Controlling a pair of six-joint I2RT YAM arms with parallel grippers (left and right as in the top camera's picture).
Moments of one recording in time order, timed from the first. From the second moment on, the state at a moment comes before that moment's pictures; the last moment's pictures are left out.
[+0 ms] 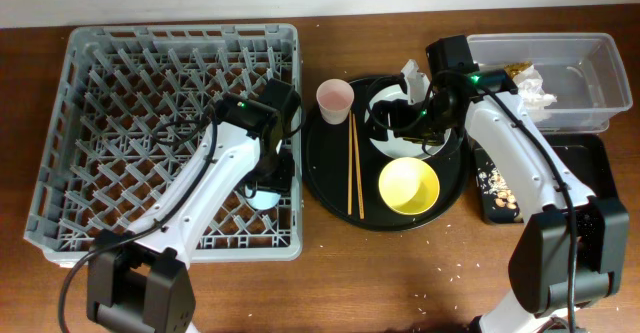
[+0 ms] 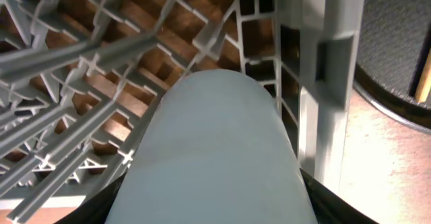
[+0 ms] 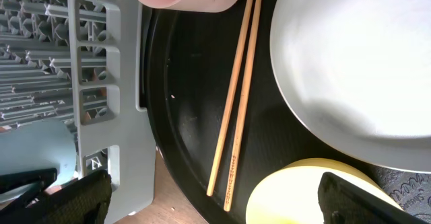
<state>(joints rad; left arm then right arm) -0.44 1.77 1.48 -1.28 -0.08 -0.28 0.16 1.80 1.48 -0.94 -0.49 0.17</state>
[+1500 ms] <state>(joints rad) -0.30 1.83 1.82 -1.26 -0.12 -0.30 0.31 2.00 1.47 -0.38 -0.14 0.52</state>
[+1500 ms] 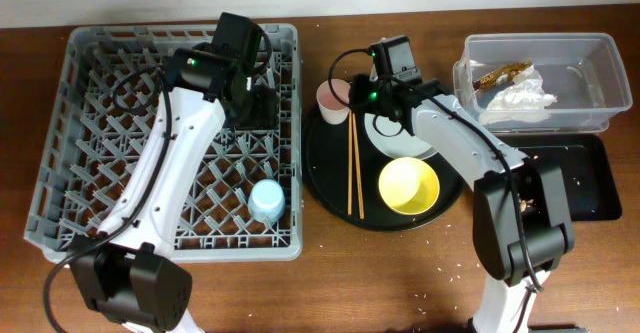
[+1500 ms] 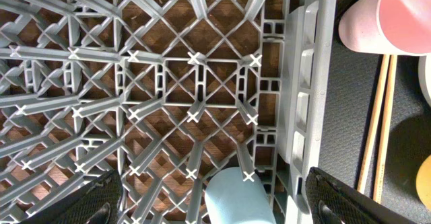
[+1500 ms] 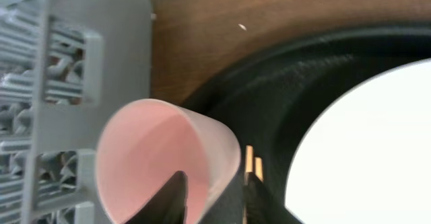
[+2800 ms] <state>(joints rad) -0.23 1.83 1.71 -0.93 0.65 -0.29 0.00 1.99 1.48 -0.70 -1.28 0.14</state>
